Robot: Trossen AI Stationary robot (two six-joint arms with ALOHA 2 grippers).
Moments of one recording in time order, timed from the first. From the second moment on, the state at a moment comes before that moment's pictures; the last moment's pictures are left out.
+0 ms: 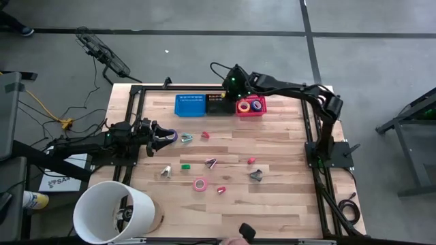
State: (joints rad) left arm 0.12 0.04 0.03 0.00 0.03 -0.53; right arm -0.51 1.89 1.52 -0.47 -0.08 0.11
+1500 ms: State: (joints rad) left arm 0.12 0.04 0.03 0.00 0.03 -0.53; right arm -0.54 2.08 1.64 -0.64 -0.09 0.49
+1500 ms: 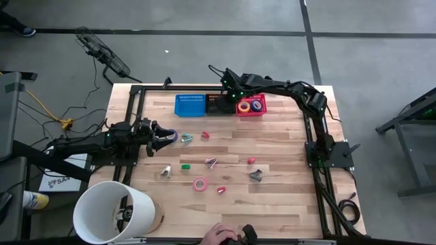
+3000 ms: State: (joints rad) left arm 0.12 0.04 0.03 0.00 0.03 -0.53; right arm -0.52 2.13 1.64 -0.60 -0.17 0.52
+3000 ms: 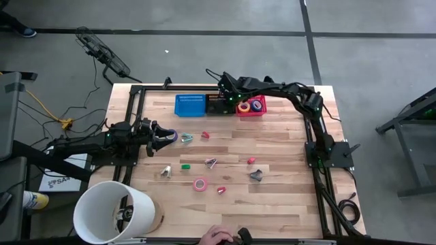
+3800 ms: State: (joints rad) left arm 0.12 0.04 0.03 0.00 0.03 -0.53; right arm -0.51 2.02 1.64 -0.67 -0.17 0.31
